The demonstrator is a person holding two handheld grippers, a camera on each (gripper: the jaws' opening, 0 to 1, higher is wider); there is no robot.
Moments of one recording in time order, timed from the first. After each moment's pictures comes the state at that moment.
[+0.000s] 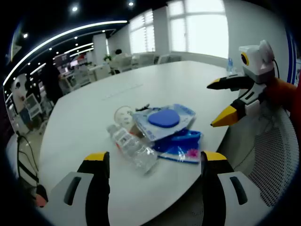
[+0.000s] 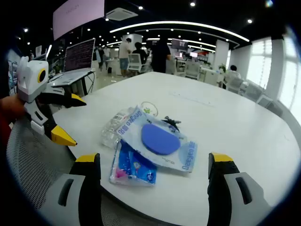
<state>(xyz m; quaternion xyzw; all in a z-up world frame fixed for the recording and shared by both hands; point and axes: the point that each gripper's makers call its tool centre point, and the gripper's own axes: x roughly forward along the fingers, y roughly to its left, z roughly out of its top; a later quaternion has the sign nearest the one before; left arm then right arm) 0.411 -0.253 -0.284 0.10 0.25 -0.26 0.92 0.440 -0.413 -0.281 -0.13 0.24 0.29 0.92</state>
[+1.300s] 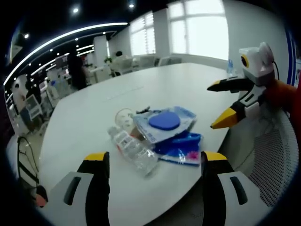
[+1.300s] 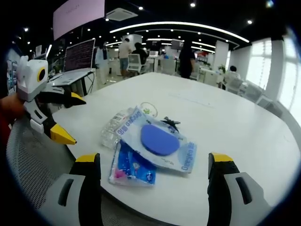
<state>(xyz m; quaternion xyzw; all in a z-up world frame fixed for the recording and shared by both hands) 0.413 -0.253 -0.280 0.10 0.24 -0.26 0.93 0.441 -0.413 -0.280 -0.13 0.24 0.29 0.92</state>
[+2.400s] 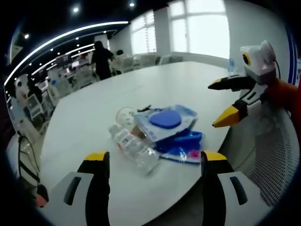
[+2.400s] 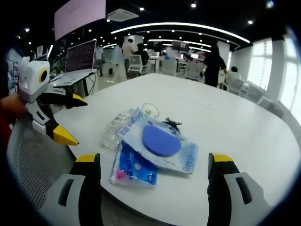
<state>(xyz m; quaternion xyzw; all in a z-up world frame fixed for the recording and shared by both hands) 0.413 -0.250 -0.283 0.11 0.25 -0.26 0.93 0.441 -0.410 -0.279 -0.13 0.23 0.30 0.92</state>
